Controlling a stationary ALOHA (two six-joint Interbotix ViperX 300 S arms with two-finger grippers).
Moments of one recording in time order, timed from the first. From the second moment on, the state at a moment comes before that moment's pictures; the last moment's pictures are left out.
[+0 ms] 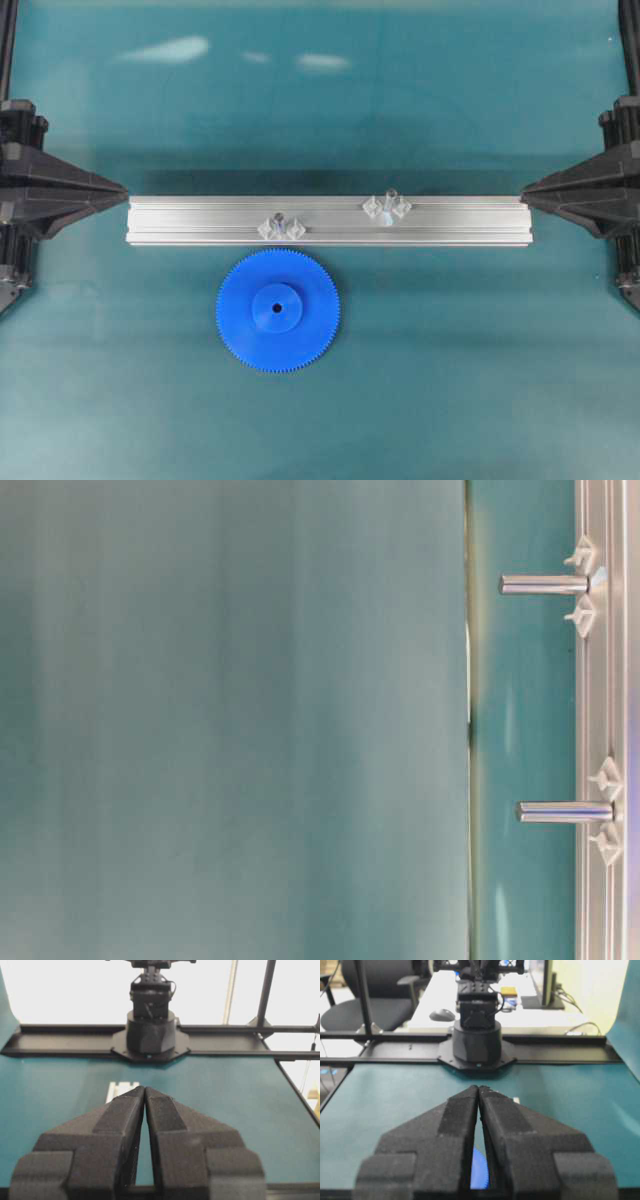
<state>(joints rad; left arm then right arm) 0.00 -0.96 1.17 0.00 -0.29 0.00 0.00 -0.97 1.19 0.00 -0.29 0.01</state>
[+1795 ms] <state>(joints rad) -0.09 -0.44 0.84 0.02 0.15 -0.16 -0.06 -0.90 1.18 0.04 0.12 0.08</state>
